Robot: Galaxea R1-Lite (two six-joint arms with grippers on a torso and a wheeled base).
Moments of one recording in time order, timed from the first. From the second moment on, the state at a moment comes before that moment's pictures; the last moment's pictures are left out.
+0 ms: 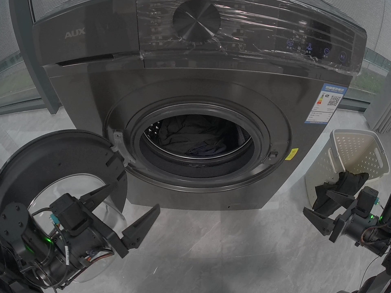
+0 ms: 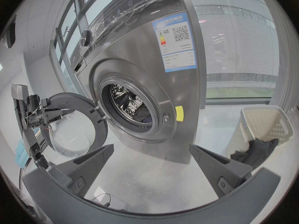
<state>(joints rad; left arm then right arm) -0.77 1.50 -0.07 -1.47 0.20 -0.08 0.45 1.32 -0.02 -1.14 0.02 0.11</state>
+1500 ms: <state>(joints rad) -0.10 0.11 -0.02 -0.08 -0.01 -0.06 0.01 0.03 -0.02 0.00 -0.01 -0.01</state>
